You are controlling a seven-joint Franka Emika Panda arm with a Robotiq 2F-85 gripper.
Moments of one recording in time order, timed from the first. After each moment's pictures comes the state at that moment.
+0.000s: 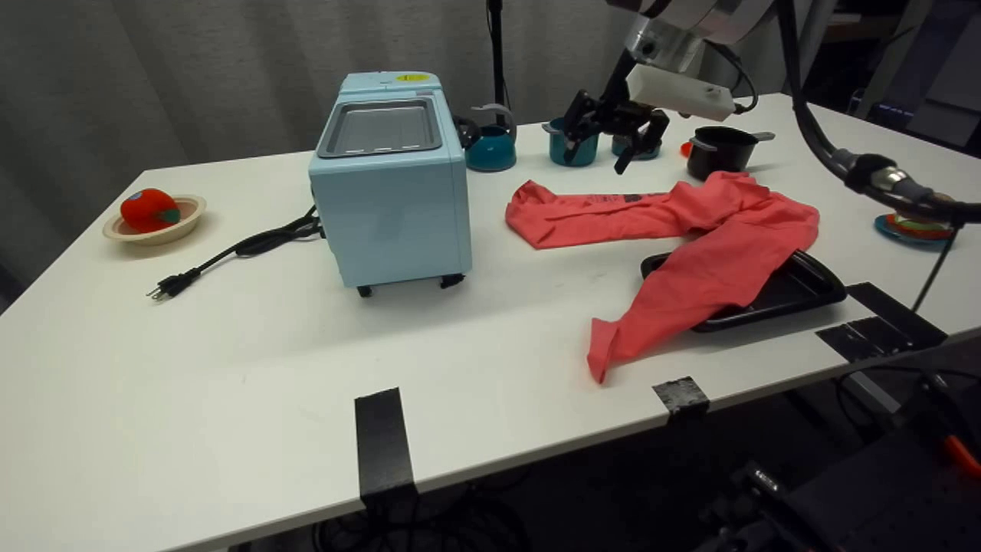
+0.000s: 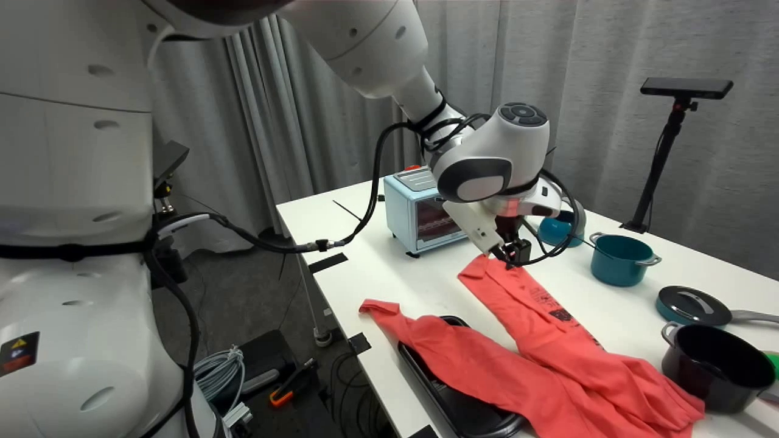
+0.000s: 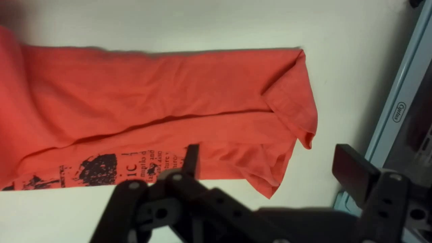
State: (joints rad) arm 0.00 0.35 -0.01 -2.11 0.56 2.68 -0.26
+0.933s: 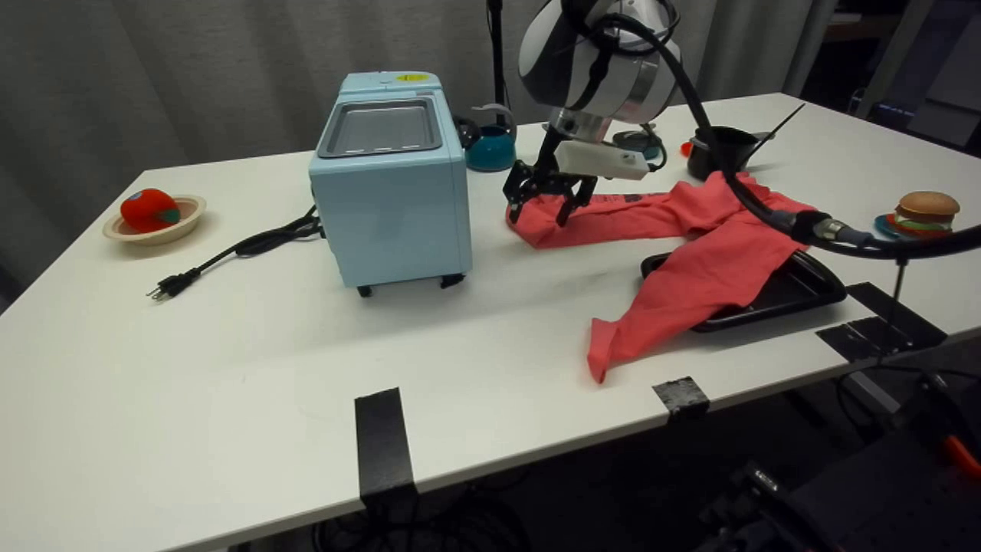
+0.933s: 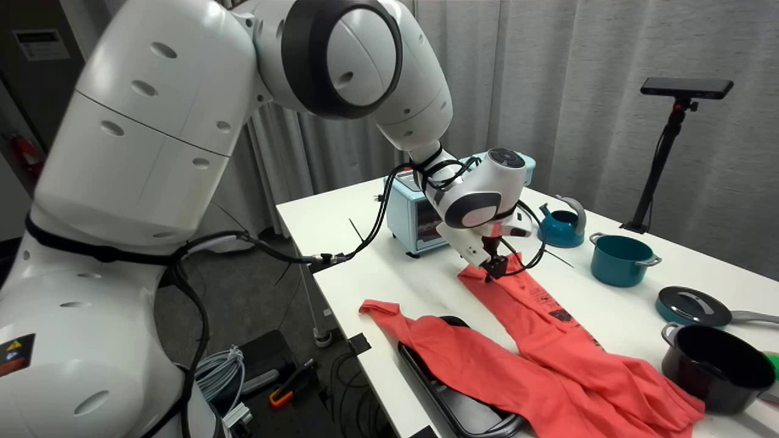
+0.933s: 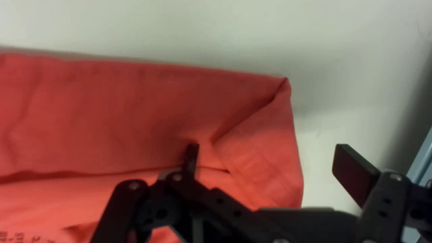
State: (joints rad) arm -0.02 0.67 0.13 -1.86 0.39 2.68 -0.18
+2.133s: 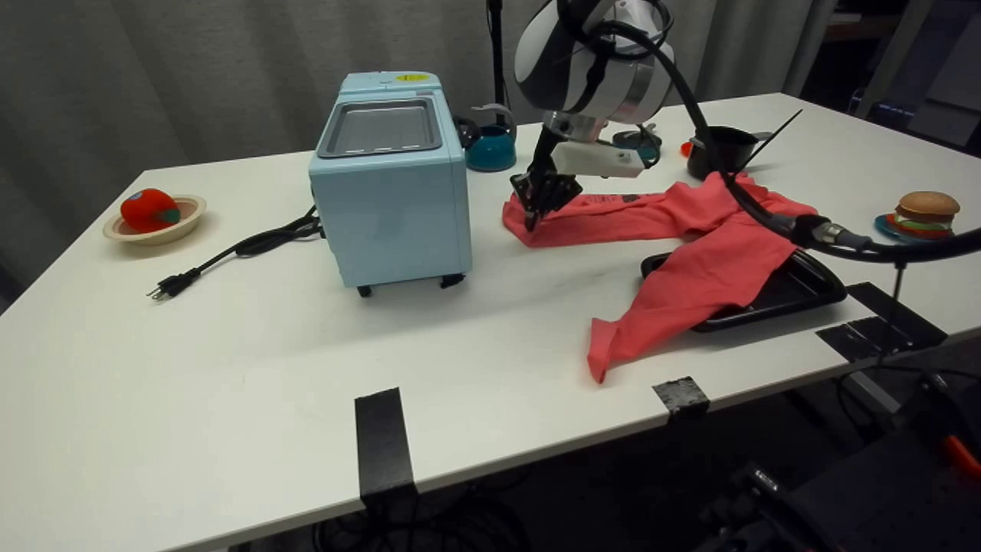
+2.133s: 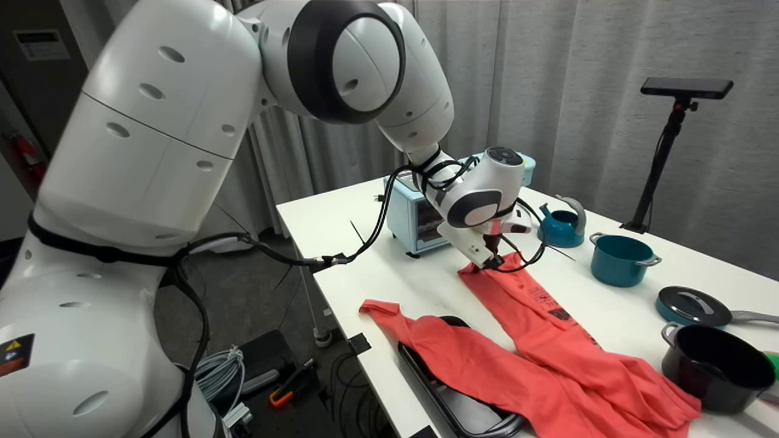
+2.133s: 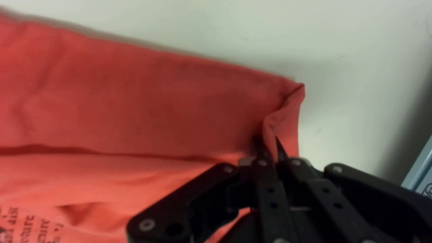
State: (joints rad) arm -0.02 0.68 0.14 -1.83 0.33 2.68 -0.18
